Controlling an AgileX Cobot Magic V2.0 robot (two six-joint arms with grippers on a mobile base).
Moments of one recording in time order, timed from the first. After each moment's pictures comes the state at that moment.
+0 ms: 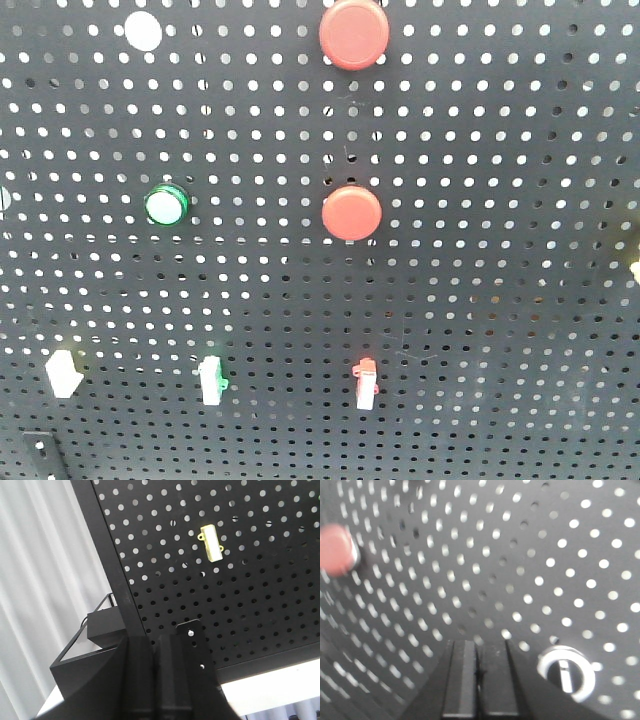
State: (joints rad) left arm -0.08 -0.01 0.03 0.05 -0.04 0.22; right arm 0.37 0.86 -1.24 -0.03 0.28 -0.57
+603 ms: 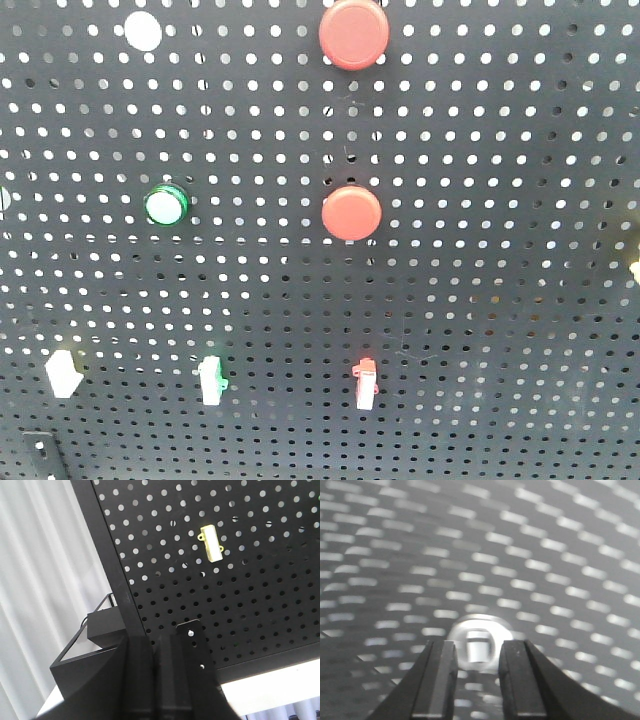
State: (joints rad) left arm -0.08 -0.01 0.03 0.05 -0.04 0.22; right arm 0.37 0.96 -1.48 -0.47 0.58 -0.21
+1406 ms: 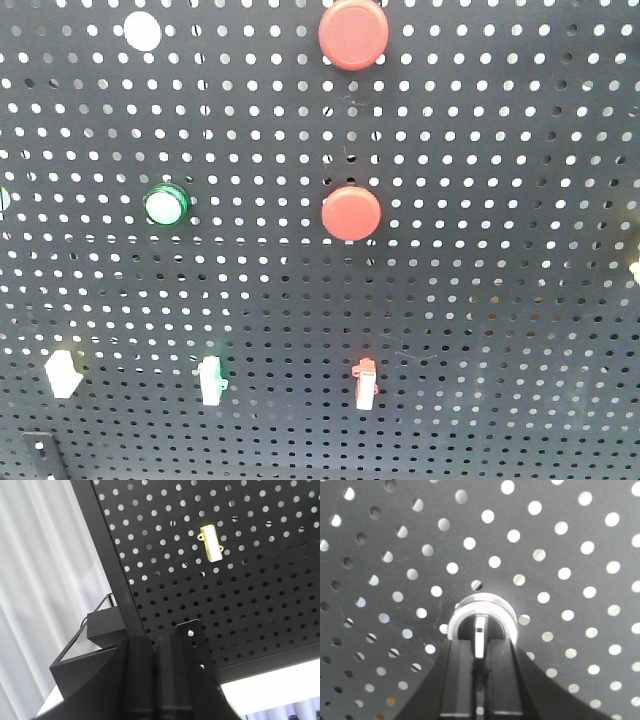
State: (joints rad) left arm -0.08 -0.01 0.03 0.05 -0.04 0.22; right arm 0.37 1.04 -1.51 -0.51 0.64 -0.19
